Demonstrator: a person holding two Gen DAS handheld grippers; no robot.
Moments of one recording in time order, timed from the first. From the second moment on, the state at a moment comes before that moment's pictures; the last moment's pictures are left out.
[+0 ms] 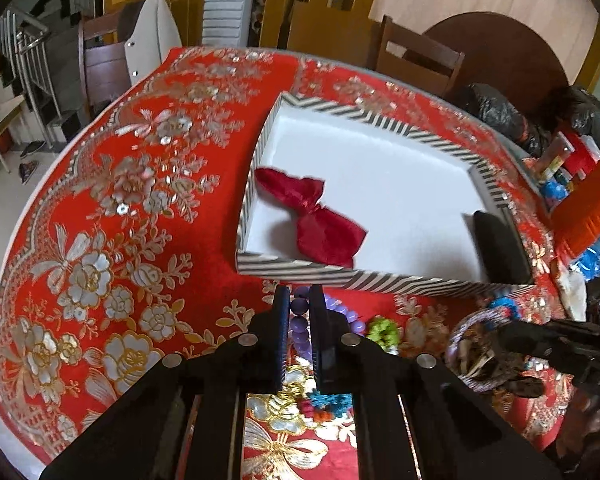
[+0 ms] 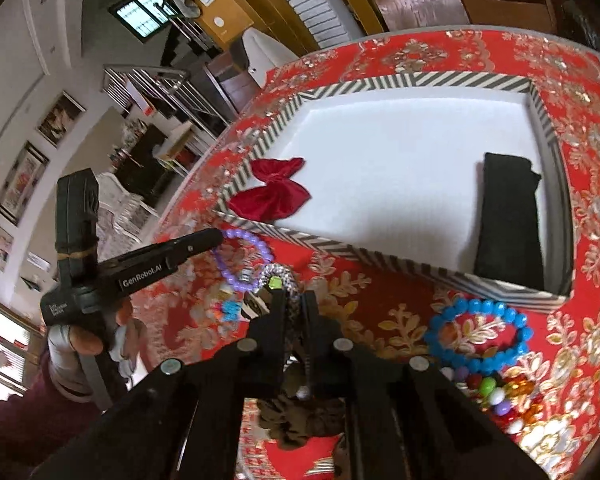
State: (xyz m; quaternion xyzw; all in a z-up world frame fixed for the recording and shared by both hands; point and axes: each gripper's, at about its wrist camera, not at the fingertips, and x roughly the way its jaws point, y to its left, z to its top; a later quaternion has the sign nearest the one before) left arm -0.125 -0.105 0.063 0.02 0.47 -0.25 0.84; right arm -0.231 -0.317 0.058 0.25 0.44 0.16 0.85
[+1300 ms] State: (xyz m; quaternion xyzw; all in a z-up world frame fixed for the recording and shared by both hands) left arm -0.144 -0.102 0.118 0.01 0.43 -0.28 0.86; right arm -0.253 -0.320 0.067 0.22 0.48 0.14 0.84
